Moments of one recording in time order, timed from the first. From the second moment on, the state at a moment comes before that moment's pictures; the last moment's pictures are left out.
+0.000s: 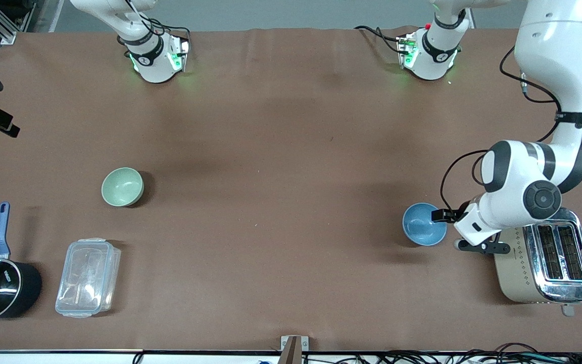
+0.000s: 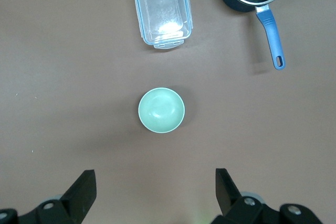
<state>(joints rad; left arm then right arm) -0.02 0.56 -0.11 -1.64 0.02 2.09 -0.04 0.03 0.04 -0.11 -1.42 -0.01 1.43 0.07</state>
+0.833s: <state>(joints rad) 0.01 0.67 -0.12 -1.61 0.02 2.12 -0.04 -0.01 0.08 -0.12 -2.16 -0.01 2.30 -0.04</state>
